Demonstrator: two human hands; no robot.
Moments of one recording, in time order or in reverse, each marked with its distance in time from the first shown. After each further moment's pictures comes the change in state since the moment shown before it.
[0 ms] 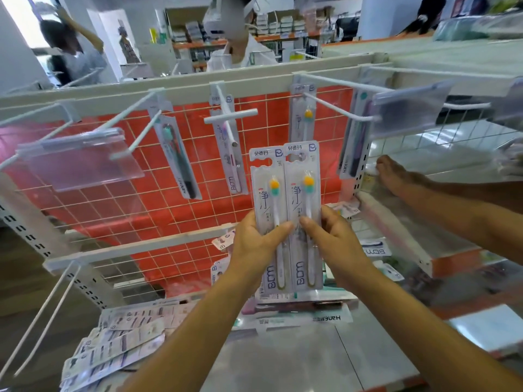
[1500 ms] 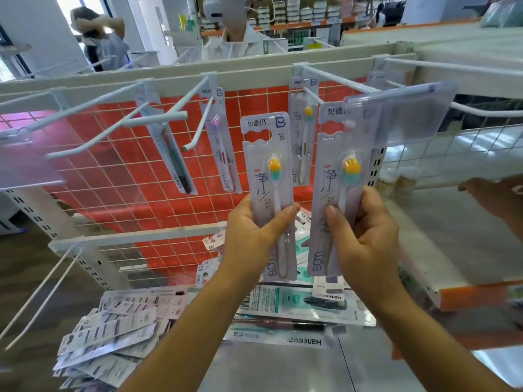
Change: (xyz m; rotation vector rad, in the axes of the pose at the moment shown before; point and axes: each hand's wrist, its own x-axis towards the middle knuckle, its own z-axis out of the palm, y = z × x) left_hand 0.010 0.025 0.050 0.035 0.139 0.141; right_hand 0.007 -0.032 -0.046 -0.020 0.102 -0.448
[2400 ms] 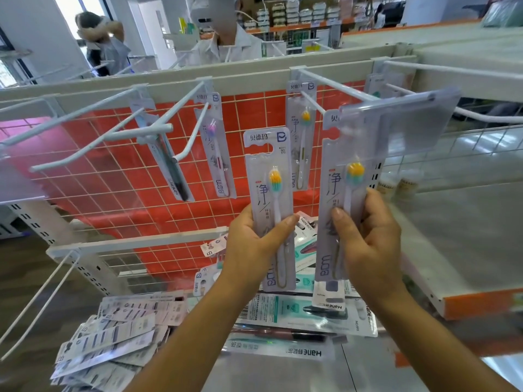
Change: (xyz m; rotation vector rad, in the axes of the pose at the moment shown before) left_hand 0.005 -0.007 0.004 0.003 -0.016 -0.008; right_hand 0.012 0.013 -0.007 -0.008 0.009 0.015
